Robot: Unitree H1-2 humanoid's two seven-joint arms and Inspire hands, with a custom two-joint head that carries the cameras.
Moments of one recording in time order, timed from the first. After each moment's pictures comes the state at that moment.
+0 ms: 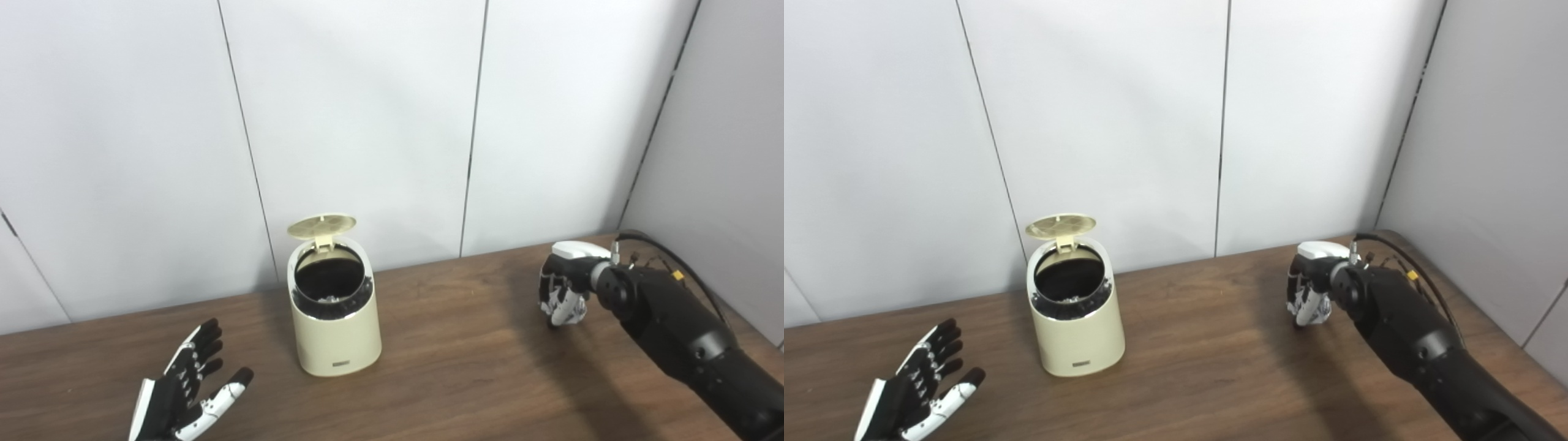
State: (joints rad) left arm -0.21 0.10 0.01 0.09 0.03 -0.09 -0.06; right arm -0.63 -0.72 0.31 0.35 -0.75 0.34 0.48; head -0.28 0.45
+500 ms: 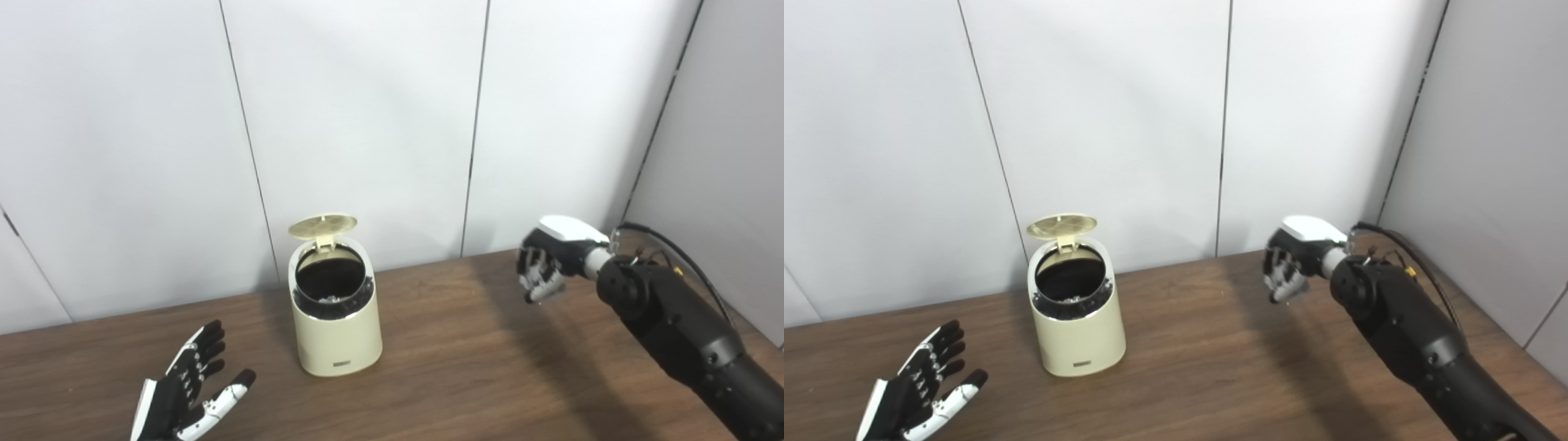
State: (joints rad) left arm -0.21 0.10 0.00 0.09 0.03 -0.09 -0.06; right arm -0.60 -0.72 0.23 0.13 -0.68 0.26 0.41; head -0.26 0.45
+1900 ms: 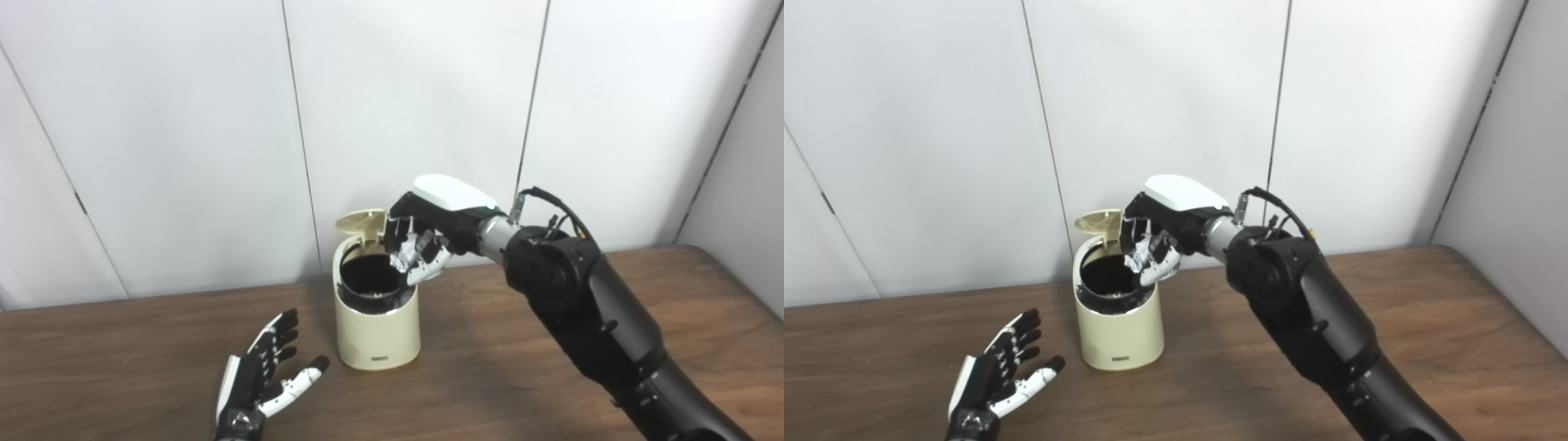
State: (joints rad) left arm -0.26 0.02 -0.04 0.20 0.09 -0.12 -0.01; right arm -0.82 -0.38 0.35 -0.16 -0.75 0.36 0.64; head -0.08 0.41
